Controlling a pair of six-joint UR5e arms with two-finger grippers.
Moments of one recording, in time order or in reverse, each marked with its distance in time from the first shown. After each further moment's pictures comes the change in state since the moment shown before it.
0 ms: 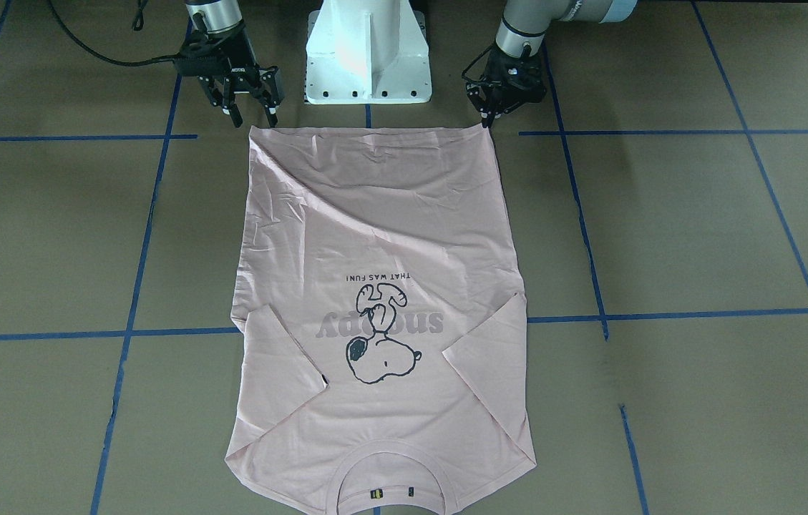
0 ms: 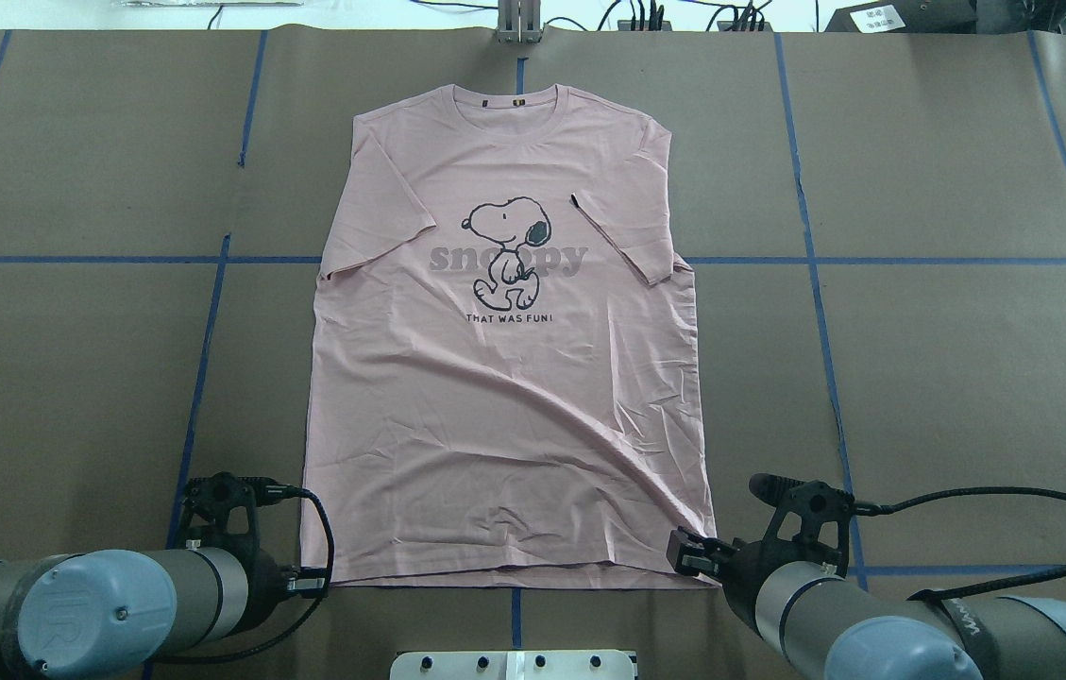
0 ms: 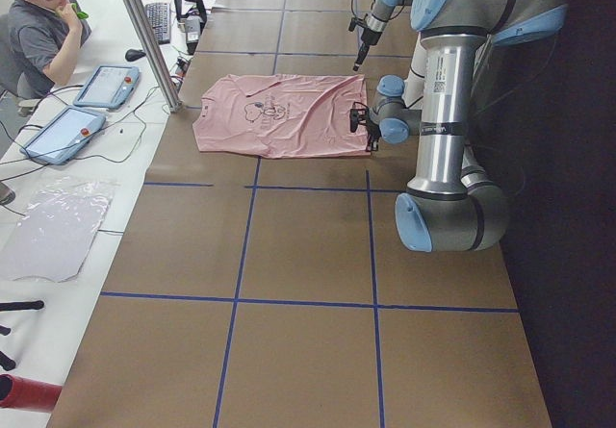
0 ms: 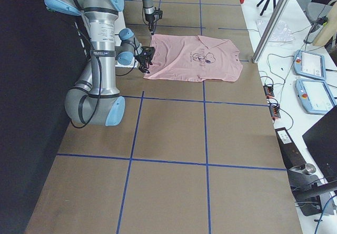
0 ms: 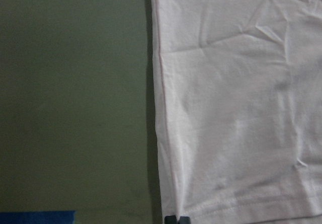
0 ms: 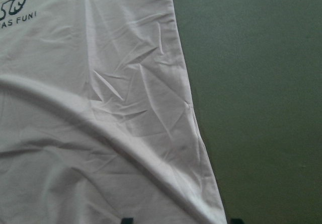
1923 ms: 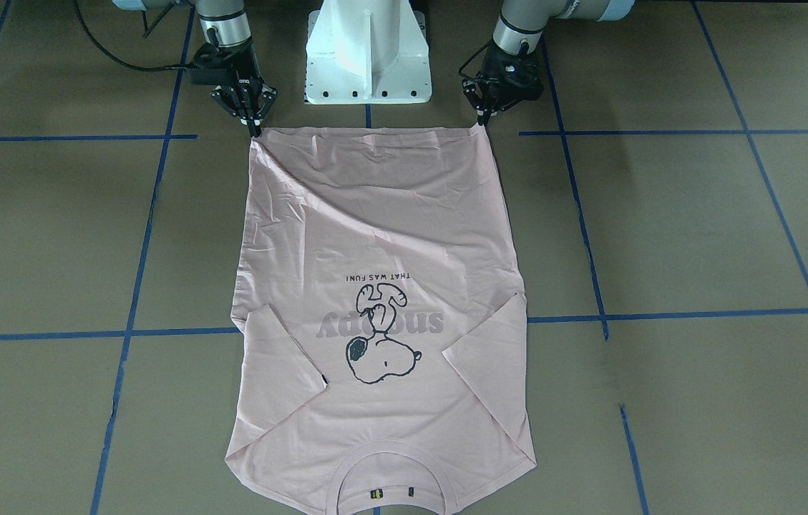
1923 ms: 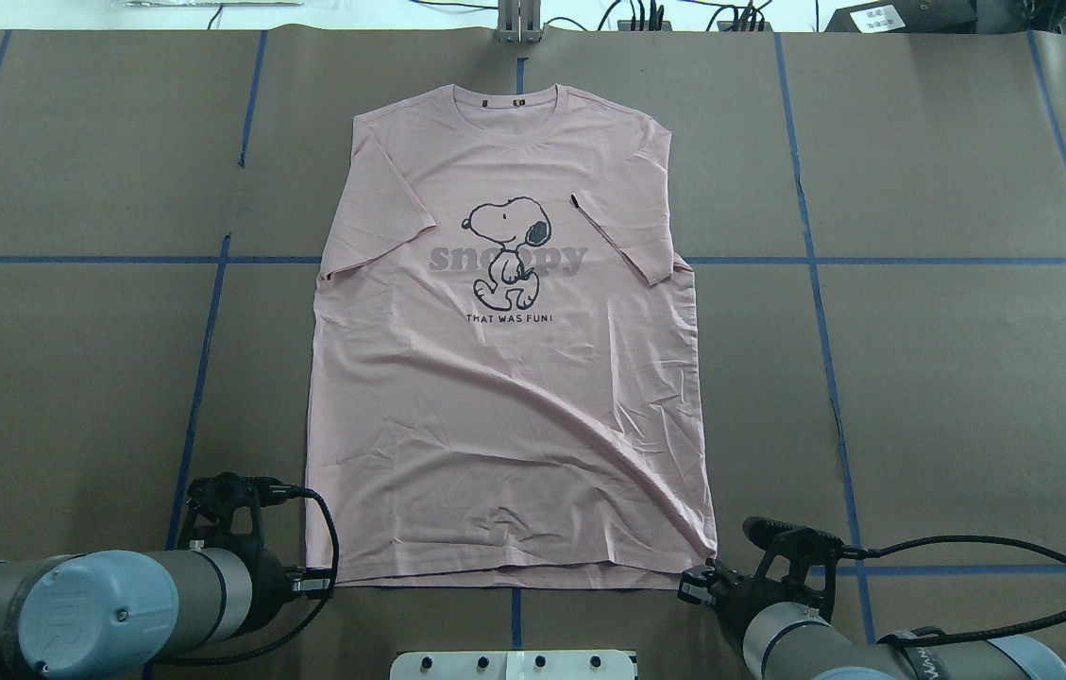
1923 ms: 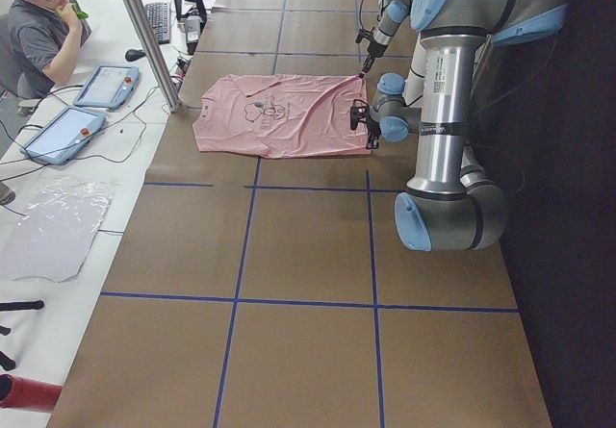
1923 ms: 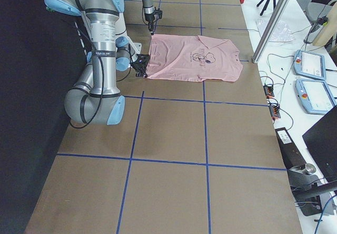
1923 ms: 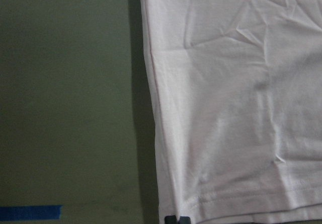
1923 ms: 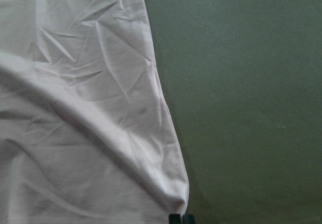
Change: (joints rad) left arm 0.001 -0.008 -0.004 -0.003 -0.001 -0.004; right arm -0.071 0.003 -0.088 0.000 -0.076 0.073
